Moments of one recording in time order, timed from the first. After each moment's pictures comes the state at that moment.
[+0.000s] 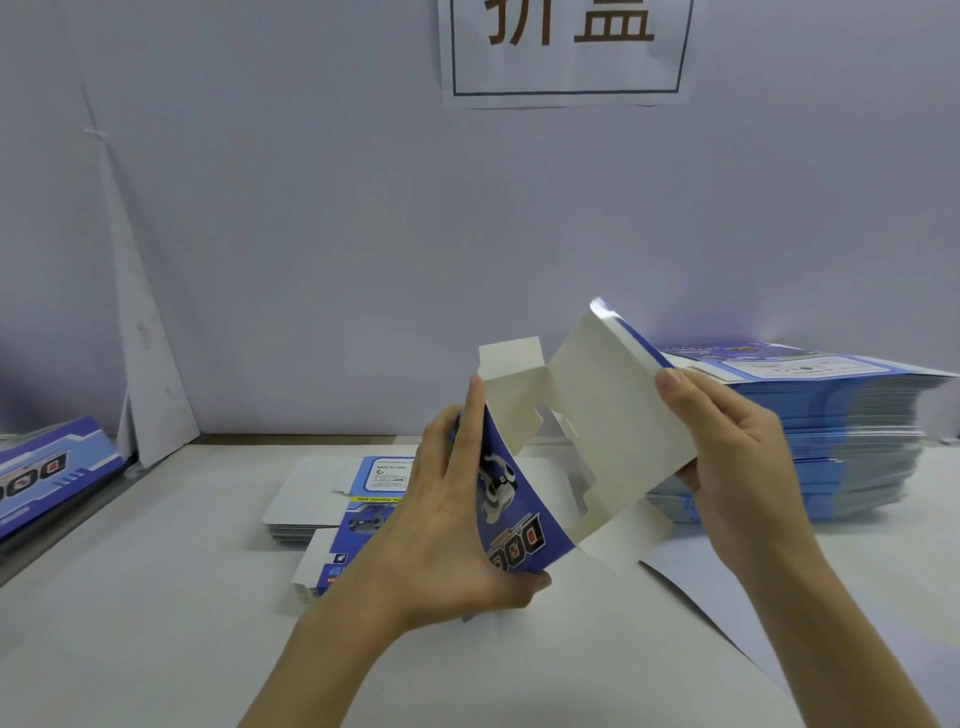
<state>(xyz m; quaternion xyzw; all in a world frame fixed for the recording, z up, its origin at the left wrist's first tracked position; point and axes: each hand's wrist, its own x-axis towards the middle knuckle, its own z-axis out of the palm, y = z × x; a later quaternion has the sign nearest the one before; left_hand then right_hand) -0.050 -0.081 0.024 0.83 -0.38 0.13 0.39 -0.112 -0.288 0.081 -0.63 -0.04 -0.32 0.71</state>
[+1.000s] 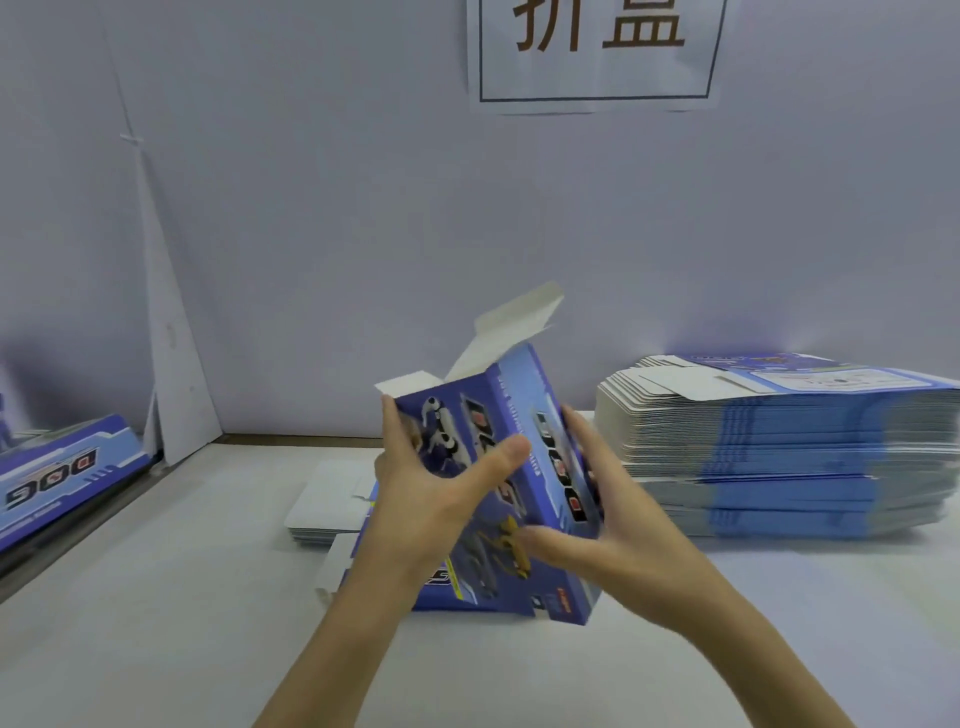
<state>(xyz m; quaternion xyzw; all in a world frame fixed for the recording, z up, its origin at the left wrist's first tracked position) -0.048 -0.077 0.045 0.67 -0.15 0.08 0.73 -0.096 -0.246 0.042 -0.75 -0.18 -0.06 0.64</state>
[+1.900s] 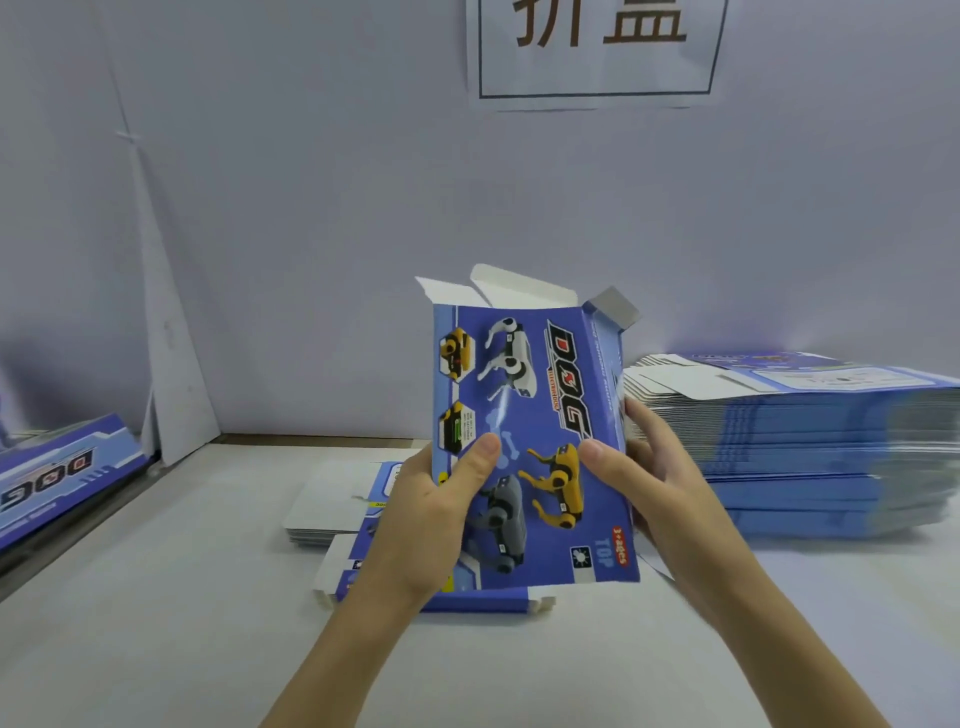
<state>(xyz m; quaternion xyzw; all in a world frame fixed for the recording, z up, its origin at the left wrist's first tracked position) -0.056 -0.081 0.044 0.66 -0.15 0.03 0.73 -0.089 -0.265 0.050 -0.65 -0.08 -0.12 0.75</state>
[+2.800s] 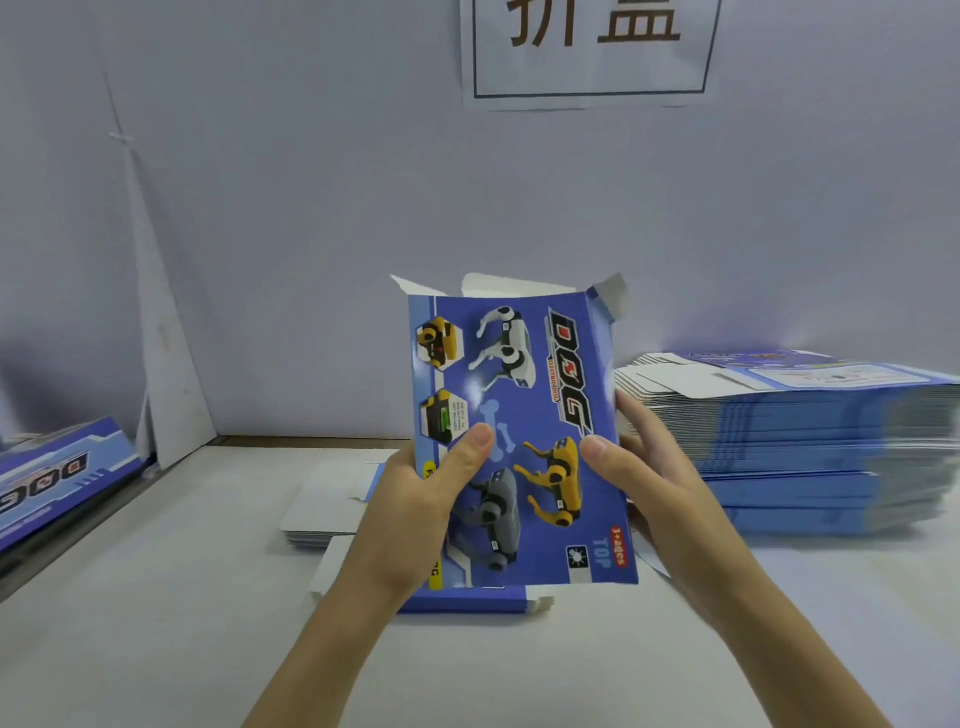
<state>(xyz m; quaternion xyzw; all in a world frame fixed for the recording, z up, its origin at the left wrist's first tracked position) -0.054 -0.074 0.050 0.65 -0.16 0.03 0.74 -0.093 -0.261 0.053 -0.66 -0.11 -0.13 0.73</state>
